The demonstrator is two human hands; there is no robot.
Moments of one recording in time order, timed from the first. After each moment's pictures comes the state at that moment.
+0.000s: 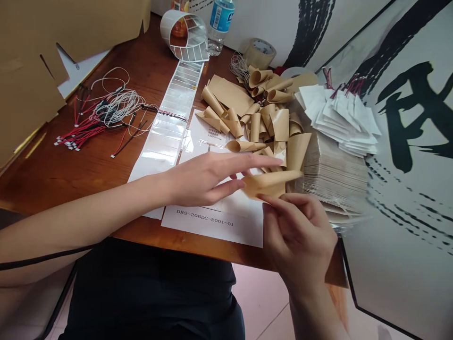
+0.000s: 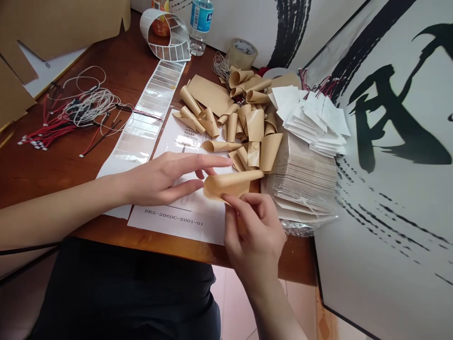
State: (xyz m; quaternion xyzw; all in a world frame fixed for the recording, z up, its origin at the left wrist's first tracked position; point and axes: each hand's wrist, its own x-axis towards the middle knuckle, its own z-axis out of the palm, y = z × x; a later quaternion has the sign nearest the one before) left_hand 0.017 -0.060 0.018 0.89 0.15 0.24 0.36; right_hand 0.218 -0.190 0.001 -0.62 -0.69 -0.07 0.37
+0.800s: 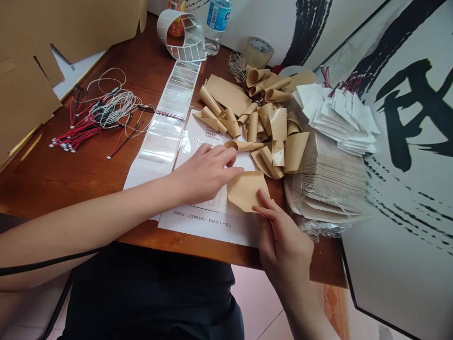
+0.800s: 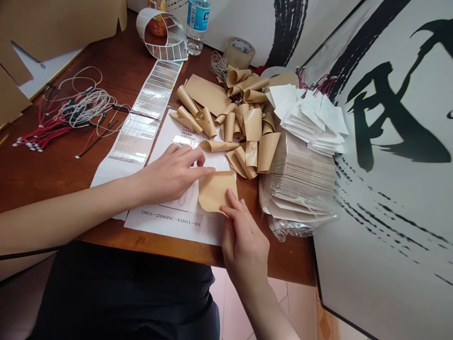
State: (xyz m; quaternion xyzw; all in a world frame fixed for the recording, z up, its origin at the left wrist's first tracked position) left_hand 0.037 -0.056 -0.011 0.96 0.24 0.13 0.07; right_hand 0.225 -0.208 -0.025 -0.63 -0.71 -0.04 0.32
